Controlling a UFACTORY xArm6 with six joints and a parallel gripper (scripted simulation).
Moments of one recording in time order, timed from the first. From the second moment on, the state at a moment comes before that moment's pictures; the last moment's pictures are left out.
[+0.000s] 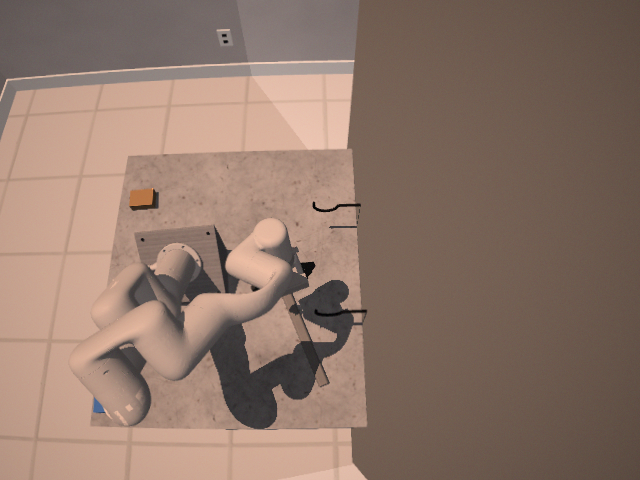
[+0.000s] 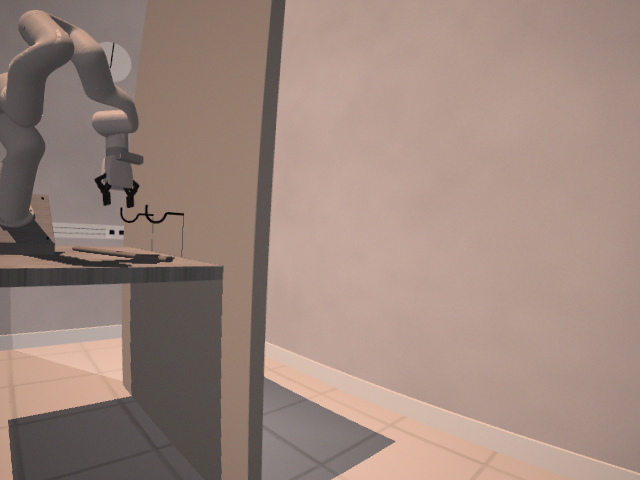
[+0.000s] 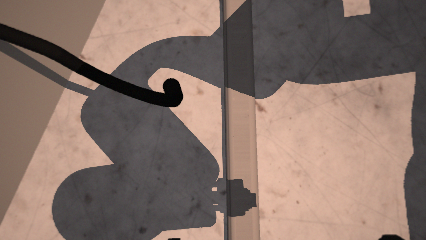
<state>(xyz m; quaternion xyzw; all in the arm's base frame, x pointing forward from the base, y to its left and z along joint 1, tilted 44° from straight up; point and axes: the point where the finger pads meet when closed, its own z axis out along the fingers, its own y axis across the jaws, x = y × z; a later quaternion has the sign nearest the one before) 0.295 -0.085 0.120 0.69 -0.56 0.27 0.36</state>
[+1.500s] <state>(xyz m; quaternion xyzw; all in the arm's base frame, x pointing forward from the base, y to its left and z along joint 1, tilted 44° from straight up) 0.290 -0.124 0.079 0.69 -0.56 0.27 0.36</state>
